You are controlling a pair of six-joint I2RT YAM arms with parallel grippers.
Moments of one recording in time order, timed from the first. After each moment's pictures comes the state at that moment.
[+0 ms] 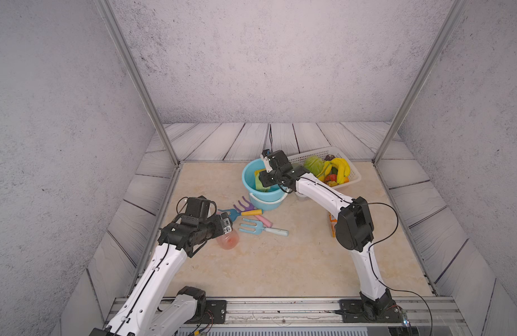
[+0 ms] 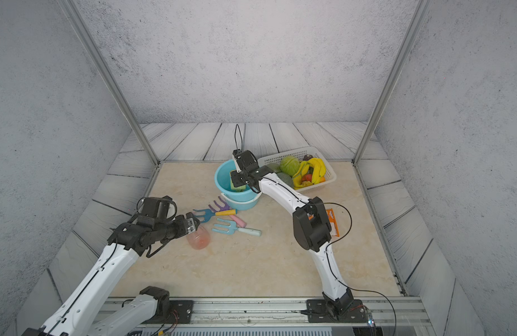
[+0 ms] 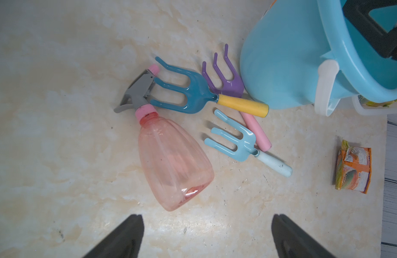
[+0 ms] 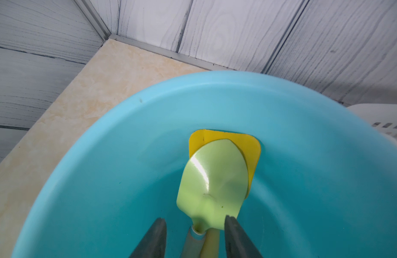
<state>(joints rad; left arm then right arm) -0.27 0.94 0.90 -0.89 0.11 -0.57 0.67 2.21 2.05 -0.55 0.00 0.20</state>
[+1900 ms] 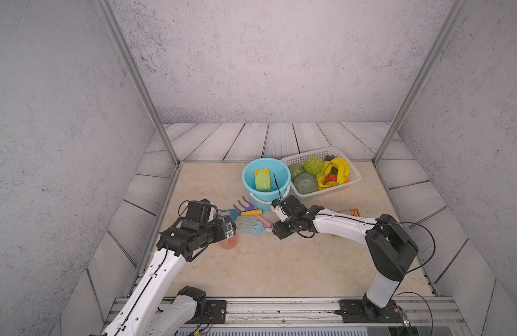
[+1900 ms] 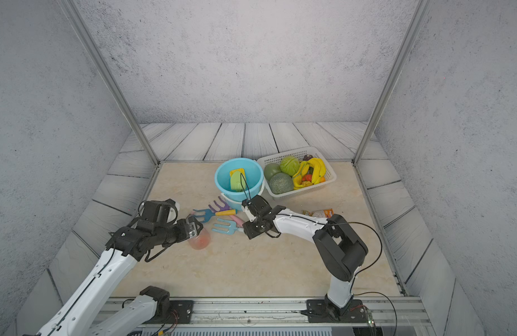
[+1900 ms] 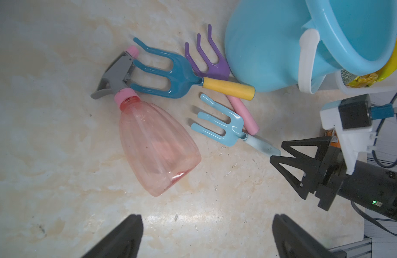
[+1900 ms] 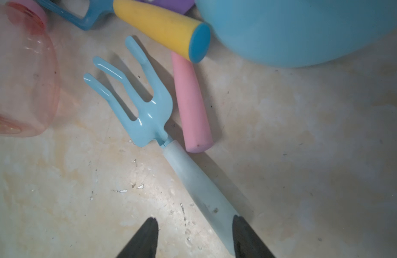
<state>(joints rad) -0.31 0.89 0.88 -0.91 0.15 -0.59 0.80 1.78 1.15 -0.41 -0.13 0.20</state>
